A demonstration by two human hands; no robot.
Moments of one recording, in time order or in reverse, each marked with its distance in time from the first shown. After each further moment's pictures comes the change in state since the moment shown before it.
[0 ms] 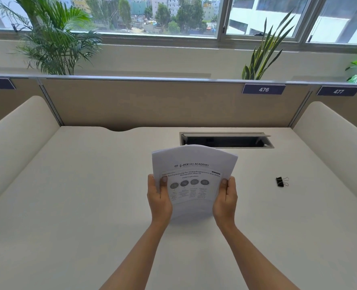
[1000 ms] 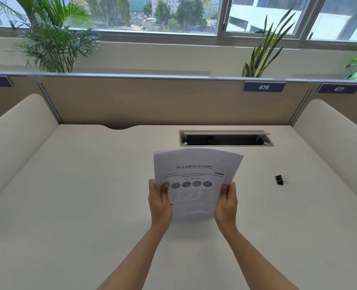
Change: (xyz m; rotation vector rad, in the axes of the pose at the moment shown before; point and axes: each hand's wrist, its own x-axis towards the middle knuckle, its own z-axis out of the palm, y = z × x) left_hand -0.007 -0.024 -0.004 0.095 -0.027 0.059; right_hand -0.006 0.020 -0.013 -0.059 -0.006 0.079
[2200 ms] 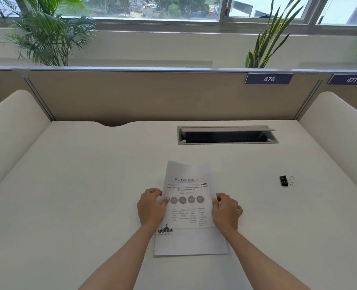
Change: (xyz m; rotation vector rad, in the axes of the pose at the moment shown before) left_hand 0.035 -0.084 -0.004 0.806 -0.189 -0.109; right_hand 0.042 0.082 -0.006 -0.889 -0.151 0.115
